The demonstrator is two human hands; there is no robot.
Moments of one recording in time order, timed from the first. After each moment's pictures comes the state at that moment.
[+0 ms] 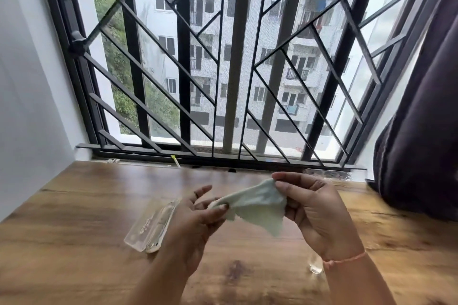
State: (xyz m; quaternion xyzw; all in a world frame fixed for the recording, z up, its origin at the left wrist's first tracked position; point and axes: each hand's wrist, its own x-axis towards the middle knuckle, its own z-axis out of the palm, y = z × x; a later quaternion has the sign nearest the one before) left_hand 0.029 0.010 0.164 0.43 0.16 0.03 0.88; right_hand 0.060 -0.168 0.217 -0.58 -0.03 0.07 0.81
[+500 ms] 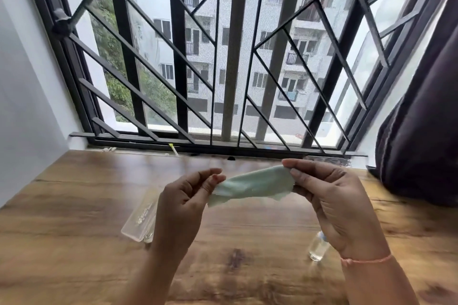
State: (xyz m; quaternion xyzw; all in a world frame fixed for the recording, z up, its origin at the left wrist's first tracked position) left_hand 0.021 0.016 0.174 0.69 0.05 0.24 0.68; right_hand 0.060 -0.179 0.218 -0.63 -0.08 -0.02 0.77
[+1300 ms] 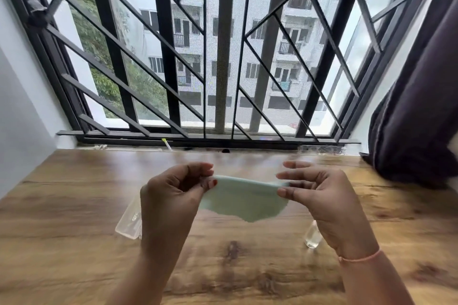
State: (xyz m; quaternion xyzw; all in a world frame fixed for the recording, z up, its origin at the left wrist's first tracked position) left_hand 0.020 0.013 0.184 0.73 0.08 0.30 0.60; right_hand 0.057 -0.186 0.204 -0.76 -0.05 -0.04 0.65
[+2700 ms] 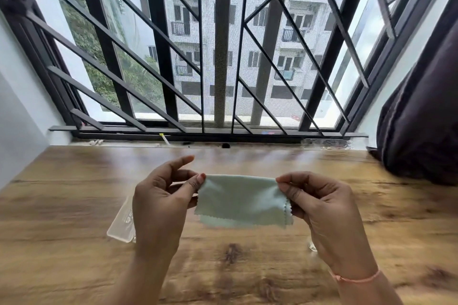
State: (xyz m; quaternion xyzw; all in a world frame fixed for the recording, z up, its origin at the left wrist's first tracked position) left_hand 0.043 0.015 0.171 0.63 0.12 0.25 0.73; right_hand 0.066 -0.183 0.182 -0.68 -0.03 -0.04 0.73
